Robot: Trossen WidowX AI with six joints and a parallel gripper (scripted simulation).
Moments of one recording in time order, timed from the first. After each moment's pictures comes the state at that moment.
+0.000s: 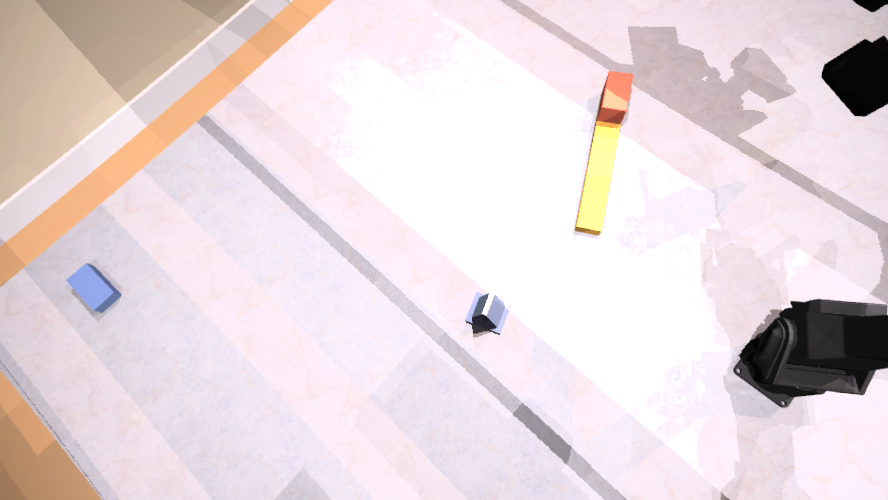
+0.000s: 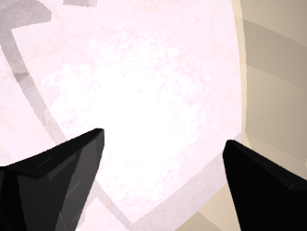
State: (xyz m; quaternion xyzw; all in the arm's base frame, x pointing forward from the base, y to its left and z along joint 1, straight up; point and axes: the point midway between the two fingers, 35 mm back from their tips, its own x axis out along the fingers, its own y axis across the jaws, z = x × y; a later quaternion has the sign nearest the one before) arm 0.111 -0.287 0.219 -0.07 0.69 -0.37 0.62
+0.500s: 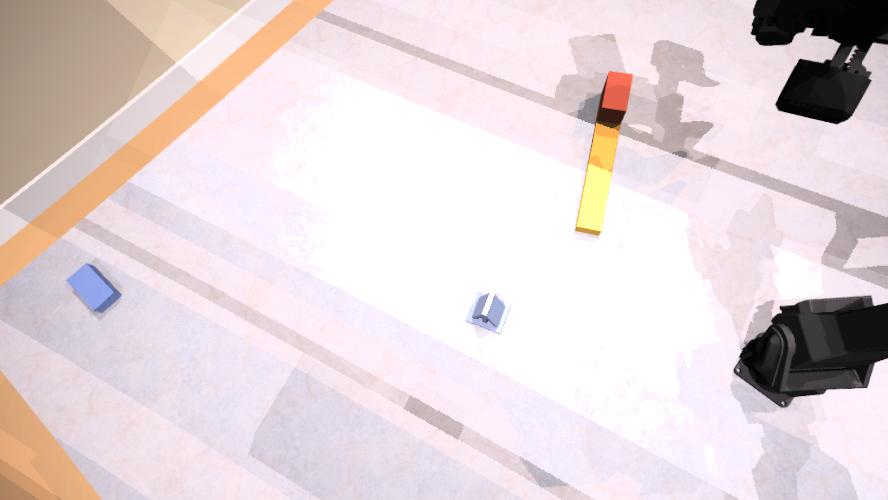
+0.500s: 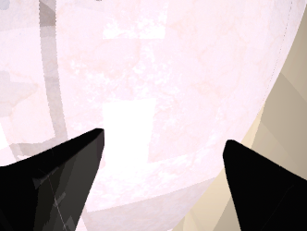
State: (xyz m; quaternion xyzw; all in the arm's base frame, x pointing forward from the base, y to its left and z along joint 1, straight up) arm 0.182 -0.260 0.200 -0.24 0.73 -0.09 0.64
